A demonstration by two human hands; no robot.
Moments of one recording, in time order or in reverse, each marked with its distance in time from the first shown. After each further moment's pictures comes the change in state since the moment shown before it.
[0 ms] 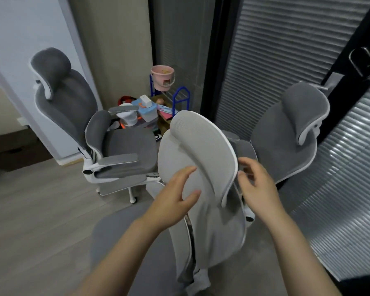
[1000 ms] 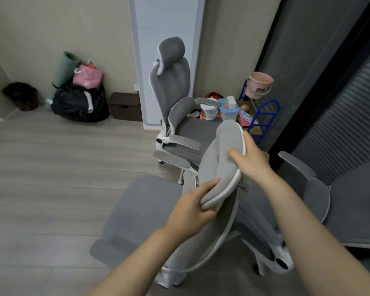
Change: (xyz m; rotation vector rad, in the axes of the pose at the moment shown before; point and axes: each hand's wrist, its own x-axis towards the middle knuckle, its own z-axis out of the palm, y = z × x) left_hand -0.073 0.031 0.041 -0.111 0.487 -0.295; right_hand 0.078 -0.074 0.081 -0.011 -0.614 -0.249
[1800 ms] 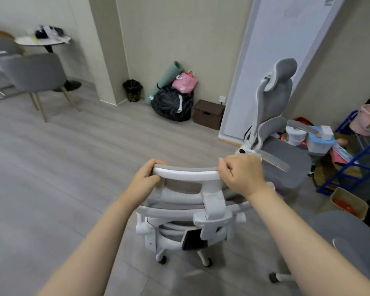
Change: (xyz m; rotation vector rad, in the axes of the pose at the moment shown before) left_hand -0.227 -0.112 -0.320 -0.197 0.564 -0.334; right_hand -0.121 -0.195 0.254 -0.377 0.121 -1.054
